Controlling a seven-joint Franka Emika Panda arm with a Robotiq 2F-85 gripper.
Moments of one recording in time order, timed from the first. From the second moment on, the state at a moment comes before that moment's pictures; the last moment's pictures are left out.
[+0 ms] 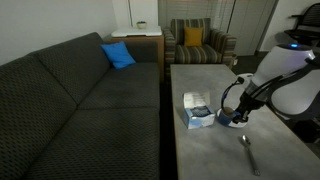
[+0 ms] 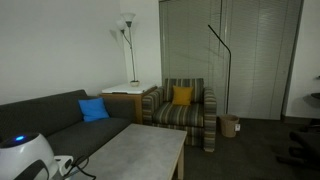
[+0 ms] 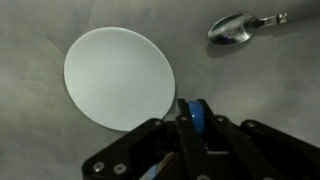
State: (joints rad) arm 0.01 1.34 0.06 -1.55 -0.34 3.10 -0.56
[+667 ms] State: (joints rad) arm -0.10 1.34 0.09 -1.50 -0.33 3.06 -0.45
